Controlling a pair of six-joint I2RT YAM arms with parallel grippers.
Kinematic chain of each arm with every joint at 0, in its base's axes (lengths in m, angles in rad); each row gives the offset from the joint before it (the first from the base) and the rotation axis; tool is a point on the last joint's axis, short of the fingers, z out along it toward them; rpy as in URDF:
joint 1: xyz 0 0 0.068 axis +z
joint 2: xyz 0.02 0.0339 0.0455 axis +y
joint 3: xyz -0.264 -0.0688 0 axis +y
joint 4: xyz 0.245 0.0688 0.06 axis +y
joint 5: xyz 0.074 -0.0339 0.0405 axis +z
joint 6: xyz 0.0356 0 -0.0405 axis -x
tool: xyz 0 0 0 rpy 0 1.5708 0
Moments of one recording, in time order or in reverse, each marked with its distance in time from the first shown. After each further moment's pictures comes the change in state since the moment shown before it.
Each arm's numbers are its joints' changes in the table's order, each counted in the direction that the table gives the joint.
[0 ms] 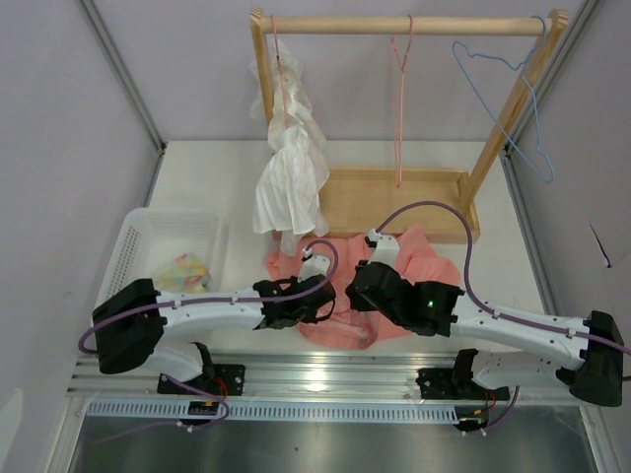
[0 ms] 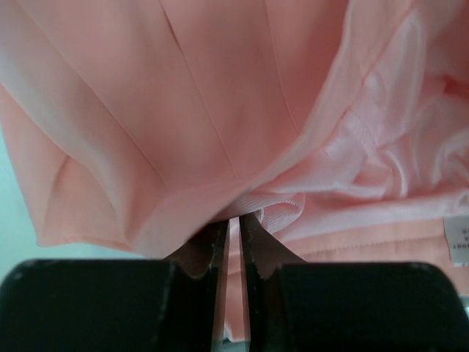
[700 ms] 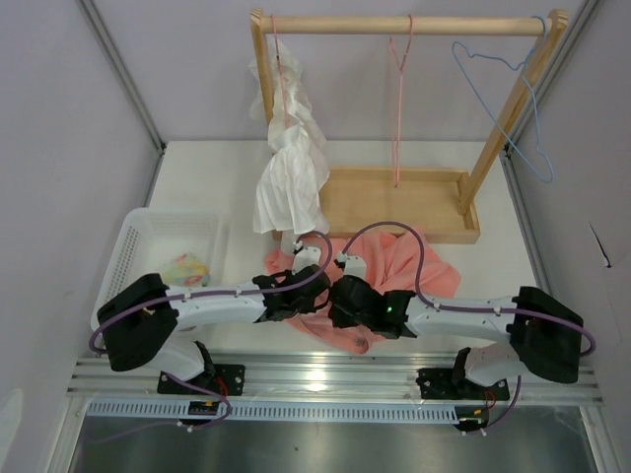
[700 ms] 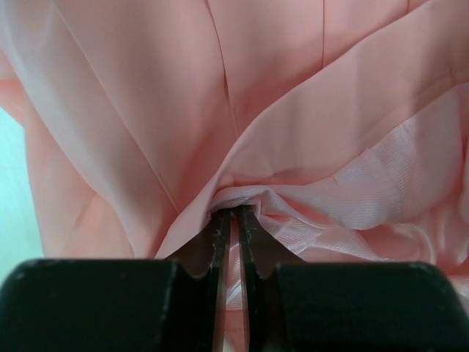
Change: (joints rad) left arm 0.116 0.055 0.022 -0.111 0.012 0.018; right arm 0.007 0.257 0.131 -0.286 0.175 0.029
